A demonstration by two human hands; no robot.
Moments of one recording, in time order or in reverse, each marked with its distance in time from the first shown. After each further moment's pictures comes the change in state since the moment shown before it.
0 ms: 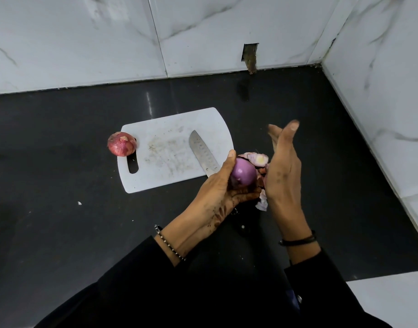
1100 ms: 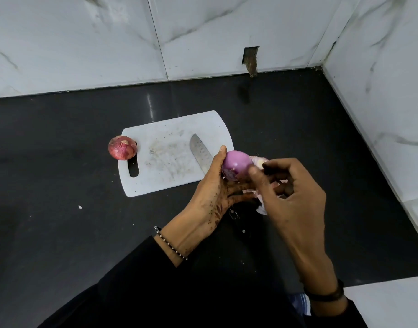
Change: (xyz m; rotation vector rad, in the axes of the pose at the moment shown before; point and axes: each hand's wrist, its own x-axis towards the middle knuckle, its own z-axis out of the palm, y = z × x) left_hand 0.015 0.004 -0.008 0.030 -0.042 0.003; right_hand -0.040 -0.002 -0.031 -0.244 -0.048 -0.355
